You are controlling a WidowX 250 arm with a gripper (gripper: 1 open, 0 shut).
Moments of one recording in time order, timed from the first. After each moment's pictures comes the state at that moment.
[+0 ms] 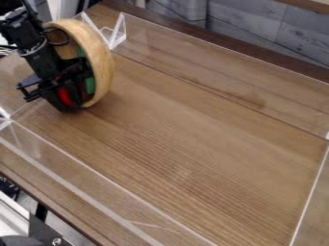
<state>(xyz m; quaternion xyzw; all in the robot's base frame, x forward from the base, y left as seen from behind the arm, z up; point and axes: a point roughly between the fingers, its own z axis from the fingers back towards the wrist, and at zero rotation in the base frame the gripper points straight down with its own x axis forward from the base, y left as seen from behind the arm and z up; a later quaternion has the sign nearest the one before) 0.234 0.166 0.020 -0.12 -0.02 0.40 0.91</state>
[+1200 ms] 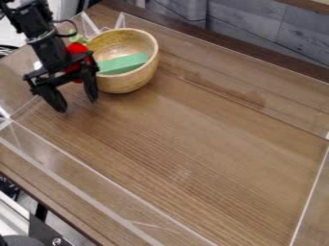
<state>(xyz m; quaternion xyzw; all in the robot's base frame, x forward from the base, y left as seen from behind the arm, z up) 0.242 0.161 0.039 -0.15 0.02 0.37 0.92</state>
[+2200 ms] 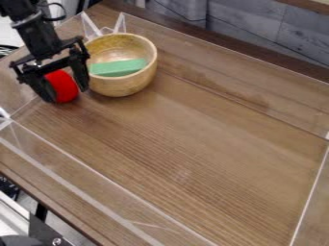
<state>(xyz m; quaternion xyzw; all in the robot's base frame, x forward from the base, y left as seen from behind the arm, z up) 0.225 0.163 0.069 -0.16 0.02 0.36 0.92</state>
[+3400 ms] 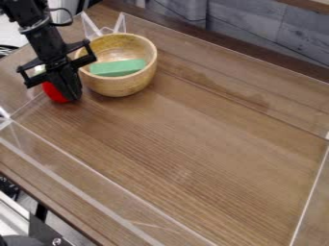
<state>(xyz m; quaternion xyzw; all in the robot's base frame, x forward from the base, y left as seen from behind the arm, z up) 0.237 0.157 0.055 -0.15 0.02 0.39 0.91</state>
